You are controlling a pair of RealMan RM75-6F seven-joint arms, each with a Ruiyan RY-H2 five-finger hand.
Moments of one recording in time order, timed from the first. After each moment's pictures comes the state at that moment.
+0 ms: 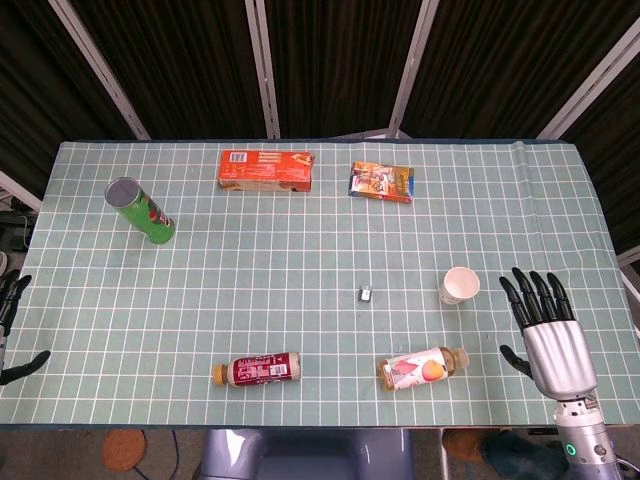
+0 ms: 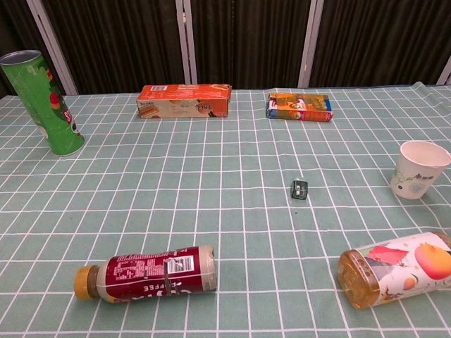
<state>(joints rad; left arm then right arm) -0.04 -0.98 -0.03 -1.80 1.50 1.54 0.16 0.13 -1.15 0.07 -1.76 -1.65 1.55 -0.38</state>
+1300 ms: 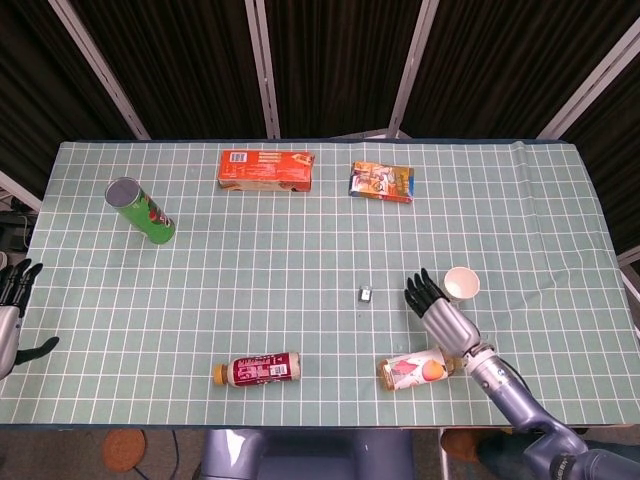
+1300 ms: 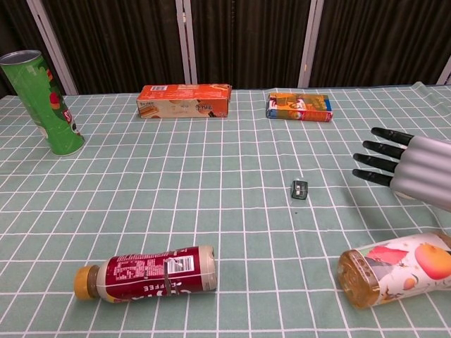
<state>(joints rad) -0.11 -1.05 -0.08 -1.73 1.37 1.43 0.20 0.45 -1.47 0.10 -1.28 -1.67 0.99 -1.18</state>
